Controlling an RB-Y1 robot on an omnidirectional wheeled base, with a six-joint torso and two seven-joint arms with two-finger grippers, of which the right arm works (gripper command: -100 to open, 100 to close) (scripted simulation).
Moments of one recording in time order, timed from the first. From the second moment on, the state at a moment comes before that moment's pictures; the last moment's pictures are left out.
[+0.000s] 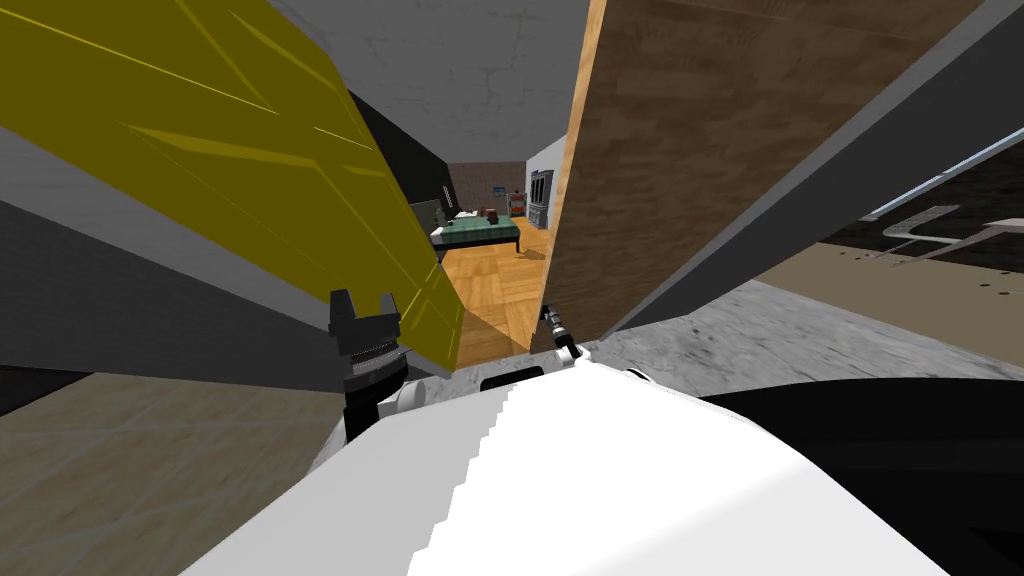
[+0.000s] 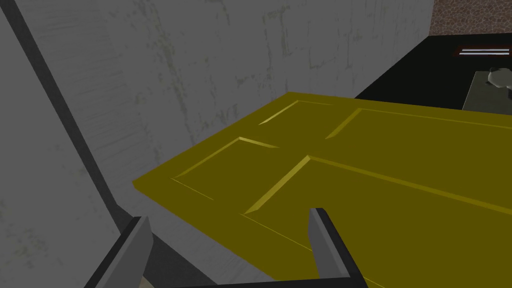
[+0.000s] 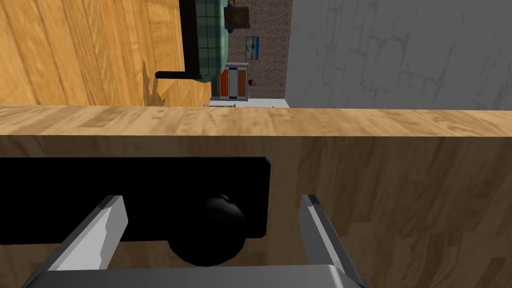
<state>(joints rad) -0.13 -0.18 0.06 -0.60 -0.12 -0.86 -0.12</state>
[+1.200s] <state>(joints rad) -0.13 -0.18 0.03 -0.60 -0.13 -0.85 -0.10</state>
